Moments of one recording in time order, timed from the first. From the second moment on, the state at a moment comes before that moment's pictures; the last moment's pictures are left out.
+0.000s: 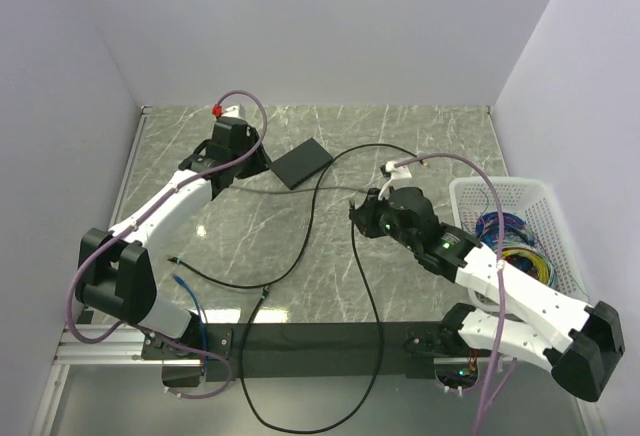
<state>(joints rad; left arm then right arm) -0.38 1.48 1.17 -0.34 -0.09 -0.61 0.77 0.95 0.73 -0.23 0.14 0.55</state>
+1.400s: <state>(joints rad) -0.22 2.29 1.73 -0.14 0.27 -0.56 0.66 2.18 1.62 -0.39 -0.02 0.40</state>
